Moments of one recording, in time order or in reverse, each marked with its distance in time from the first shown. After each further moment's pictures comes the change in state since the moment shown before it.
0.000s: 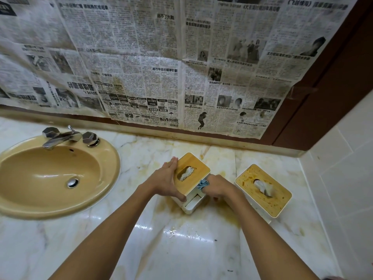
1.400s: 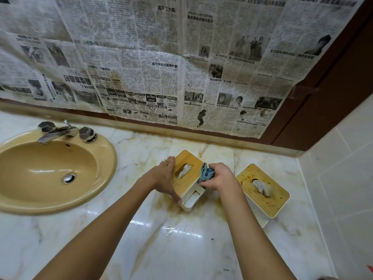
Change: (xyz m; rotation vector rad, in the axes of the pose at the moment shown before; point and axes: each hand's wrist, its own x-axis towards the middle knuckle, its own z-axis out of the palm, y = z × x) left_hand 0.003 0.006 -0.010 0.108 -0.096 -0.040; right_hand 0.004 -0.026 -0.018 1.814 0.018 0.494
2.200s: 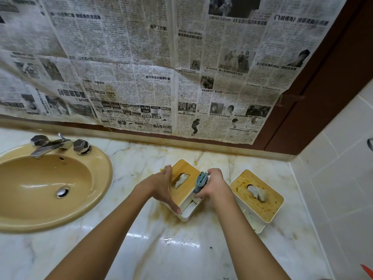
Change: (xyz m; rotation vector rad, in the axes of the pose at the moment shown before) left_hand -0.002 0.007 -0.015 0.040 -0.096 -0.055; right_hand -0.011 0.004 0.008 0.022 0.172 0.013
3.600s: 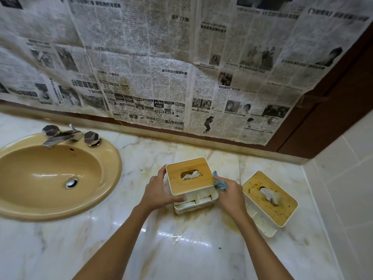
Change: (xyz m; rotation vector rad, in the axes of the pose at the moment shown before) left_hand 0.001 -0.044 0.072 -0.656 0.479 -0.014; right_hand 0.016 0.031 -0.053 -1.086 0.113 -1.037
